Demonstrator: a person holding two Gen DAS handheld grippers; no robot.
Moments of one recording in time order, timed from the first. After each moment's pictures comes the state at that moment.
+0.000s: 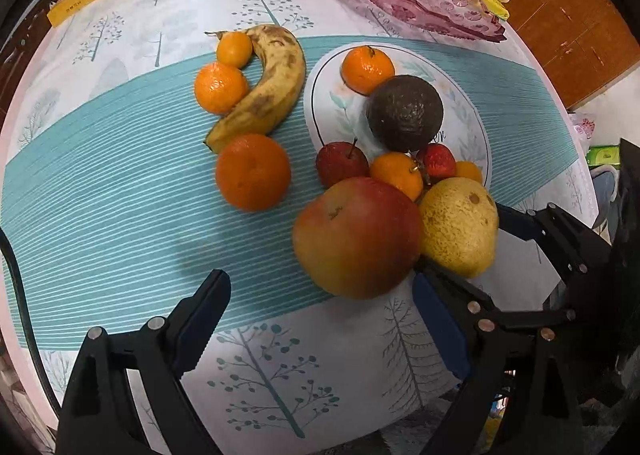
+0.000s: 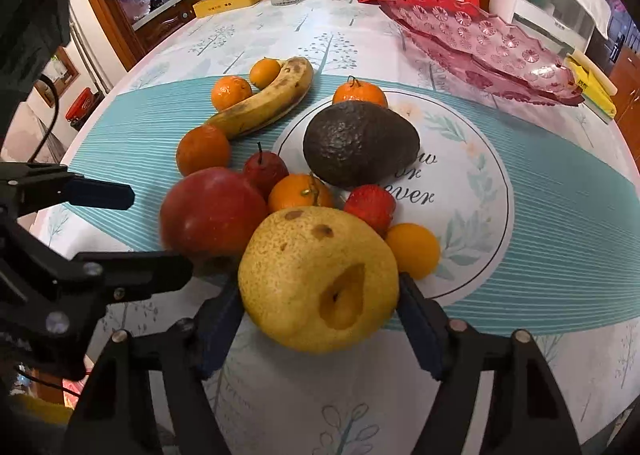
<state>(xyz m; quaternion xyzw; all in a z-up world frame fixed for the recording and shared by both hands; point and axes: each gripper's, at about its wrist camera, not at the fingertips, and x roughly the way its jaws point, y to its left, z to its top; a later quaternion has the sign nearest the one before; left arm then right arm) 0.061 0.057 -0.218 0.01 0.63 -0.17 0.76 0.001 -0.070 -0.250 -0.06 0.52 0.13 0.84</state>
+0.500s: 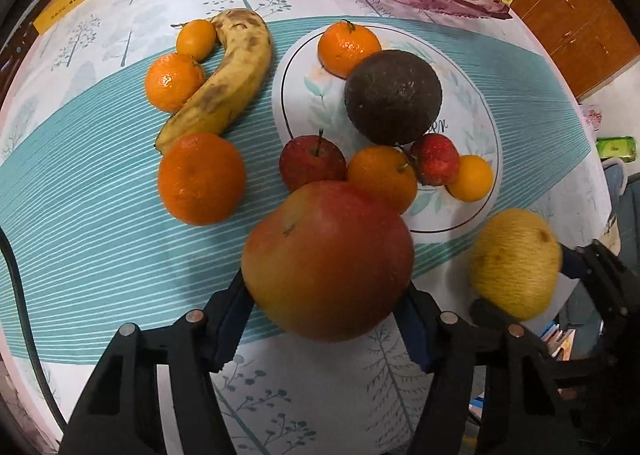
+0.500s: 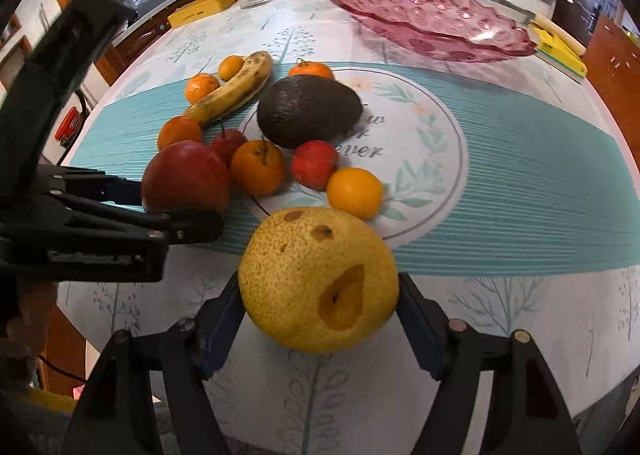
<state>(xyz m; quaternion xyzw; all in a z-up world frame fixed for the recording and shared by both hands) 0.067 0.024 -0.244 0.02 0.63 -0.17 0.76 -0.028 -0.109 -0.244 -0.02 0.53 0.09 0.85</state>
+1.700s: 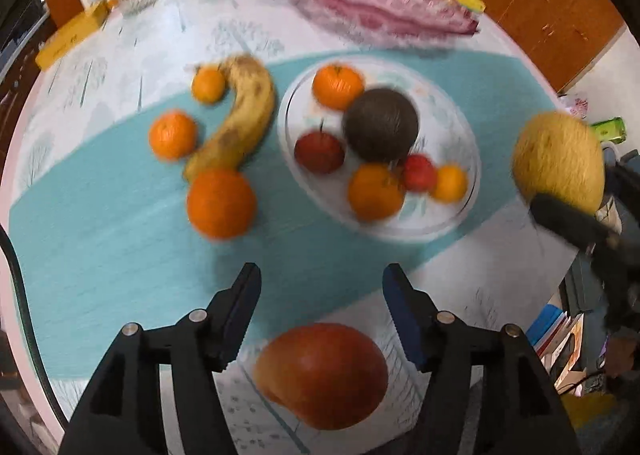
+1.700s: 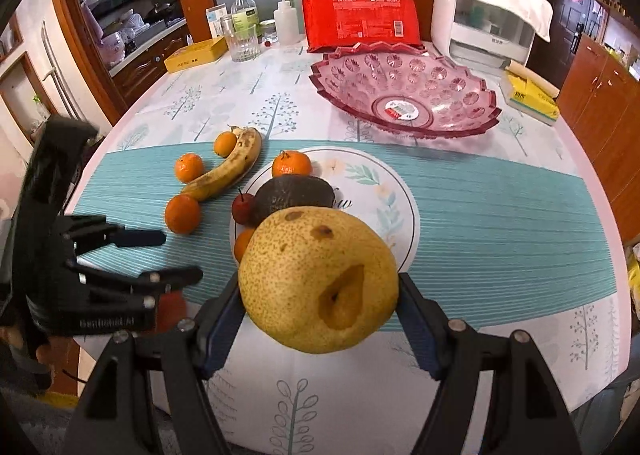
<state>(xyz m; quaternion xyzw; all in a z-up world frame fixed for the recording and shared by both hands) 0.044 0.047 -0.216 0.05 0.59 -0.19 0.78 -0.013 -0.120 -0.180 -0.02 0.48 0.08 0.87</state>
